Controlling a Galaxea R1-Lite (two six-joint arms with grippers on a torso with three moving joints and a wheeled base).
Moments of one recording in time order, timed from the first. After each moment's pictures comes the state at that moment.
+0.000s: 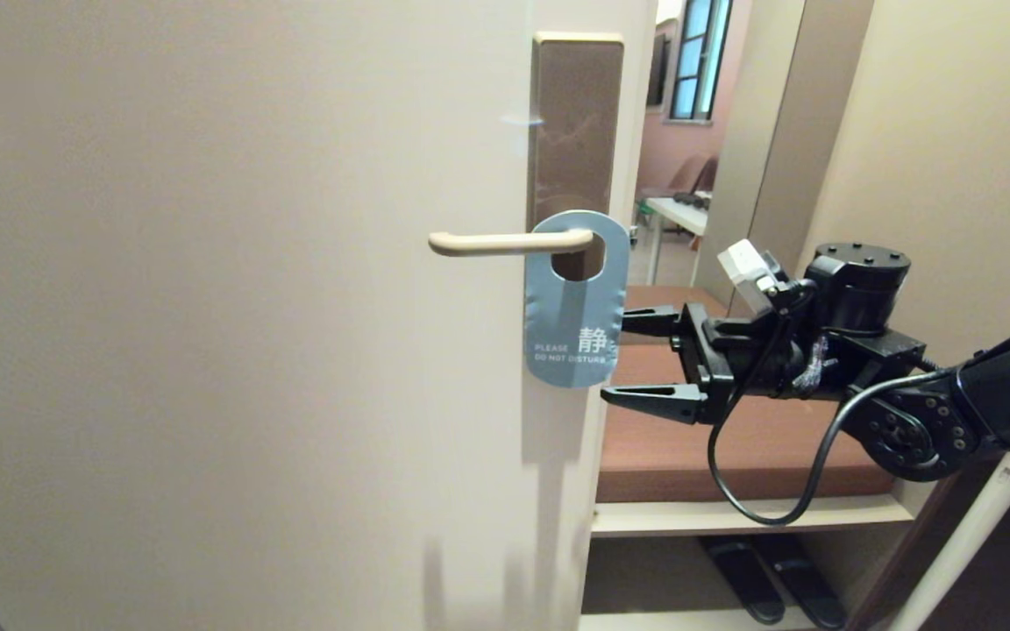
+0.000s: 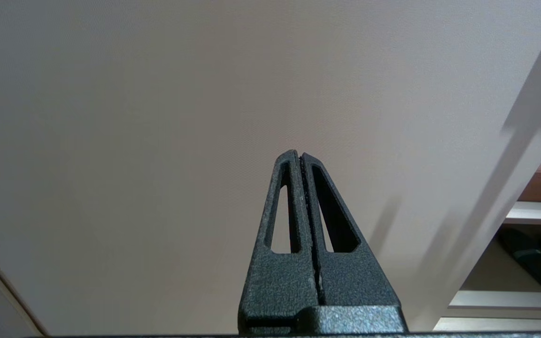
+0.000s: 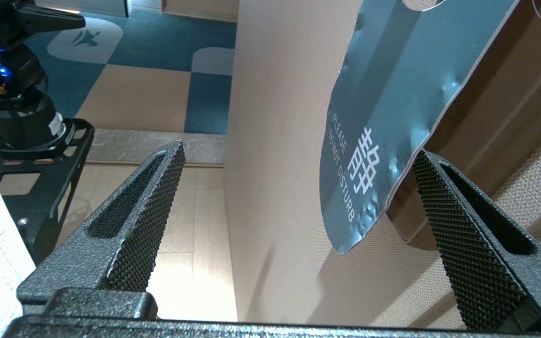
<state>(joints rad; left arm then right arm) 0.01 0.00 0.00 0.00 0.03 -0.06 0.29 1.96 -0.92 -0.97 1.11 -0.12</state>
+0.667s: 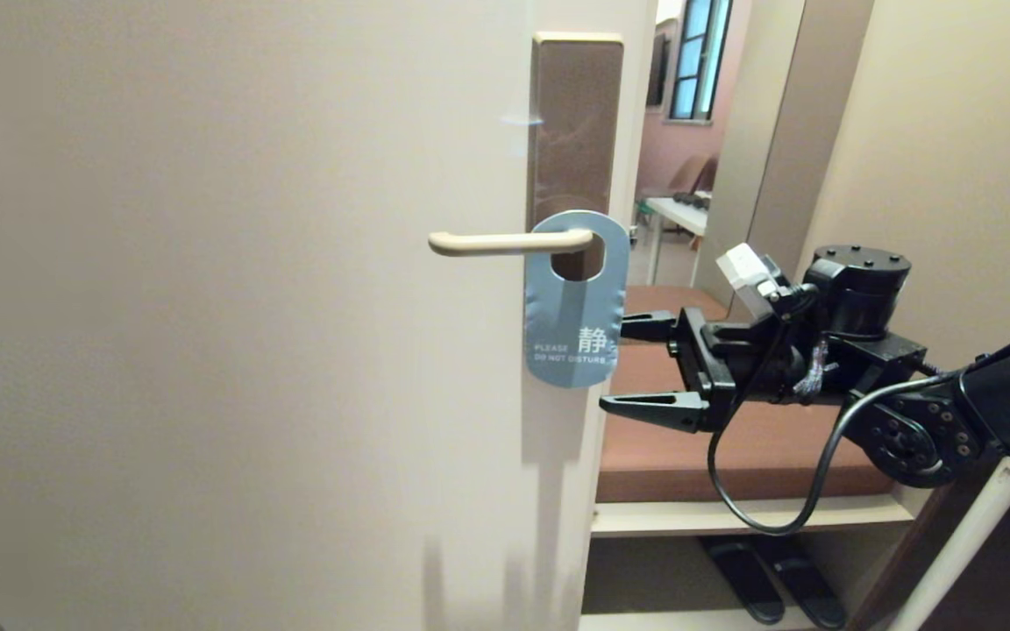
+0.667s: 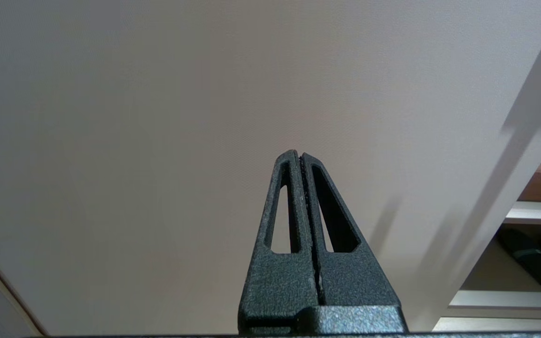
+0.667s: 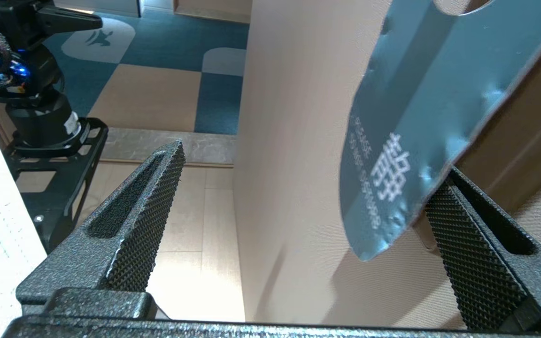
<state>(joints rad) 0.01 0.00 0.00 0.00 0.03 -0.06 0.31 1.95 -0.90 -0.97 1.12 -0.12</state>
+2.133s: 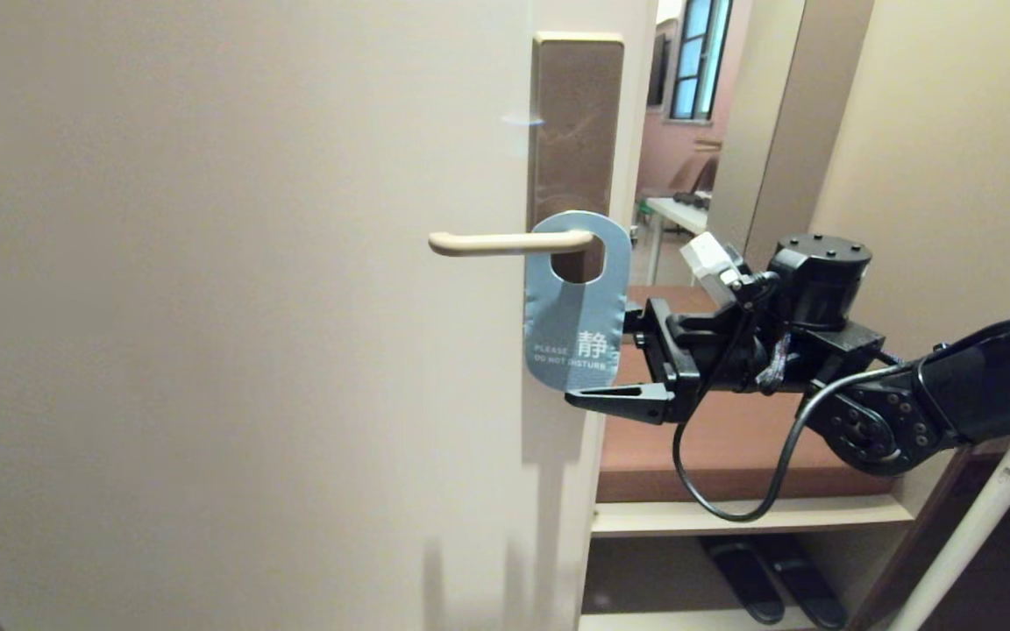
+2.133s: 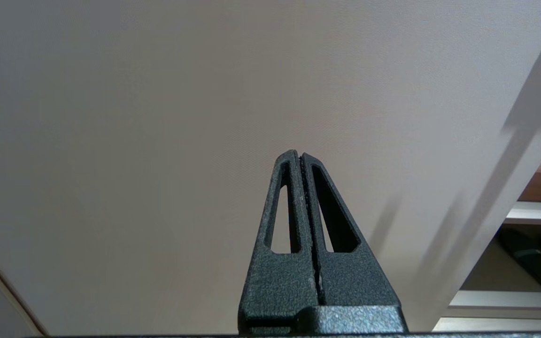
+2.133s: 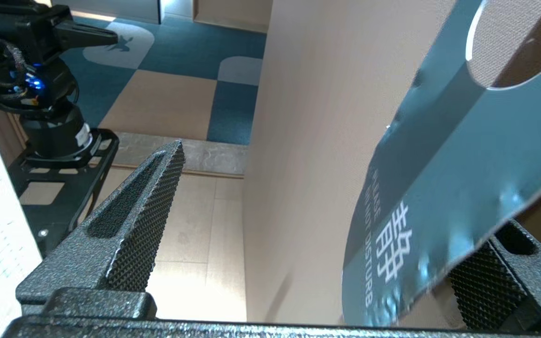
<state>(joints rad) 0.01 0.00 0.00 0.00 0.03 -0.06 0.38 2.00 -1.00 -0.97 1.11 -0.09</state>
